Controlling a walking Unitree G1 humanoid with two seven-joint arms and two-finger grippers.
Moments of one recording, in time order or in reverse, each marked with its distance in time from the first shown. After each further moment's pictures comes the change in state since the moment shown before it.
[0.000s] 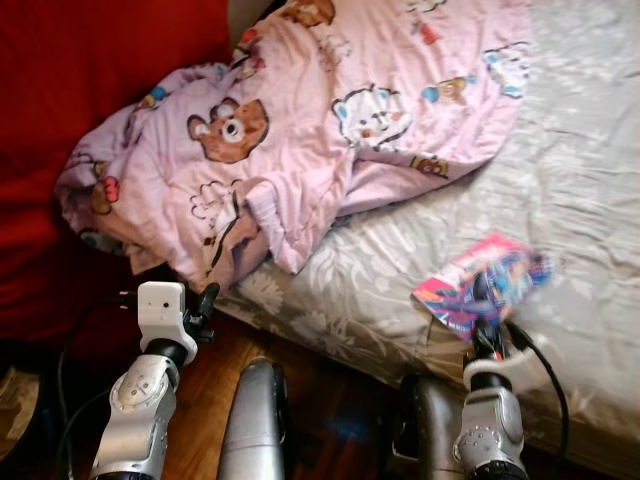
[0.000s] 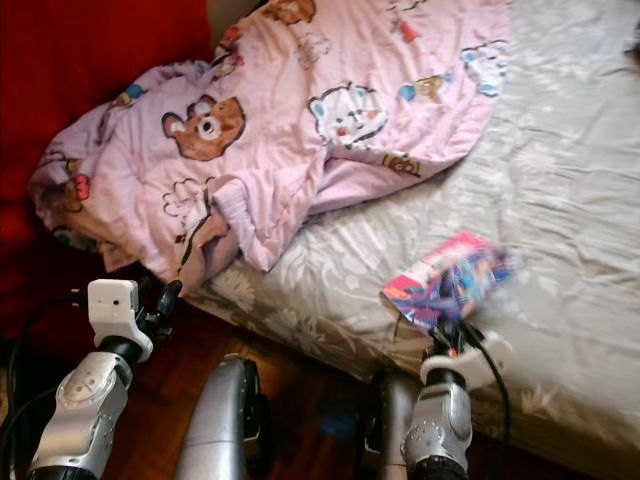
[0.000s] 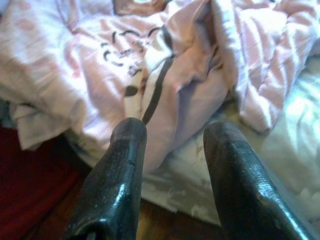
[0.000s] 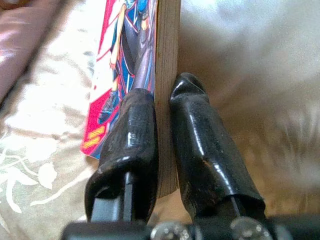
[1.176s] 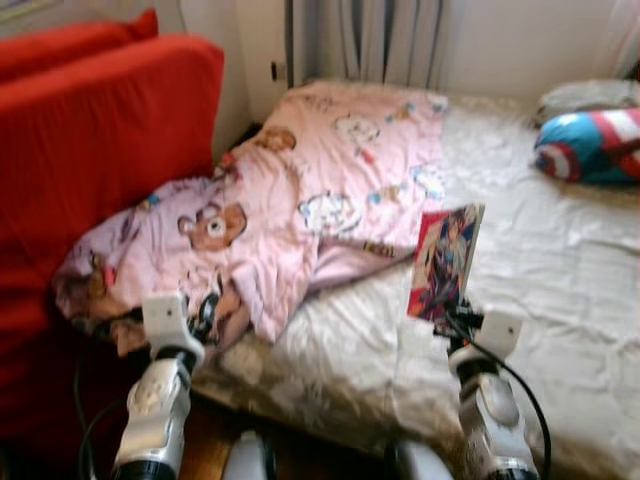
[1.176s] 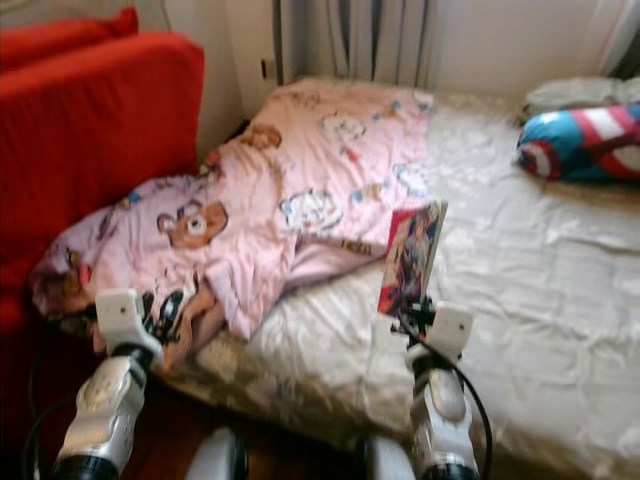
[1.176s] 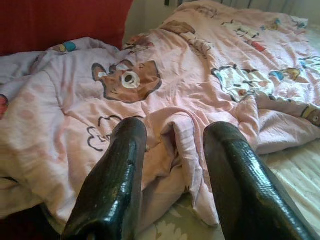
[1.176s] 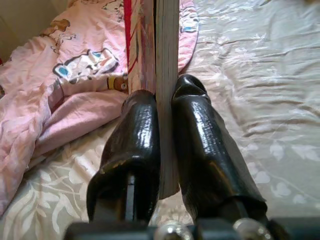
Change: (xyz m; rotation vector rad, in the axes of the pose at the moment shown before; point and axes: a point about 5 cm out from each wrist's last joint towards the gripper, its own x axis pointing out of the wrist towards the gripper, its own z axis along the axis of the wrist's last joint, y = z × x) left arm 0.005 0.004 -0.033 -0.114 0.071 0.112; right arm -0.001 0.019 -0.002 -0.442 0.082 0.198
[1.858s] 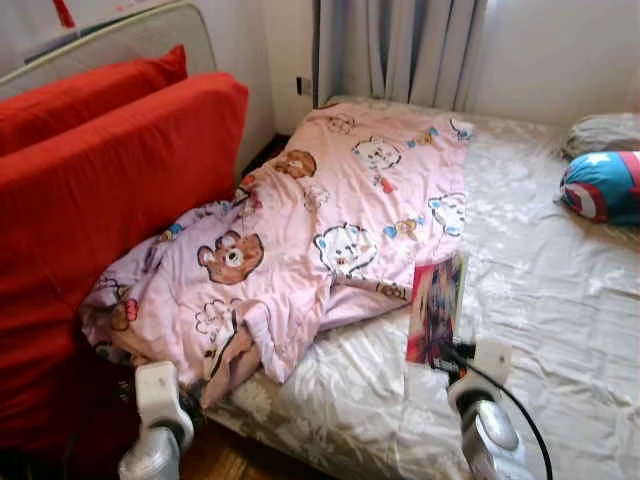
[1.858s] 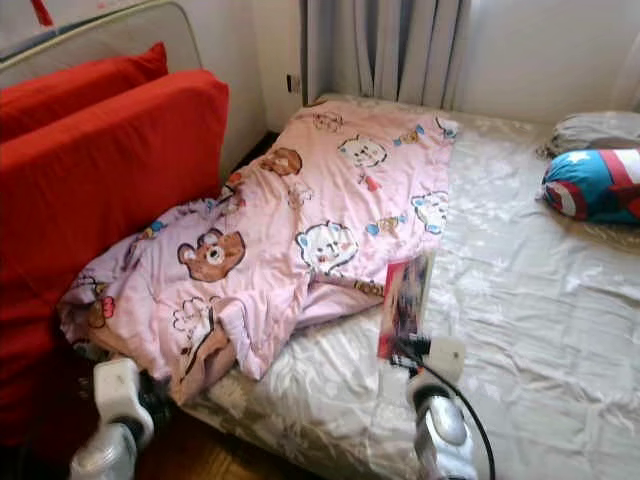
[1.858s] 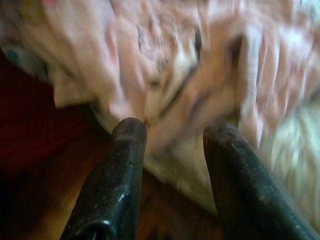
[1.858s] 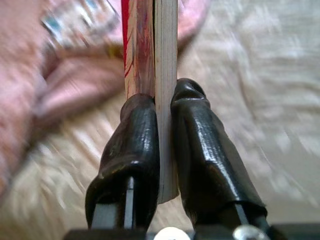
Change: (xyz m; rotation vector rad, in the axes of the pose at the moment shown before) left arm -0.052 0.026 -0.094 -0.012 0.423 0.118; right arm -0.020 -0.024 -0.049 -0.020 0.264 -0.071
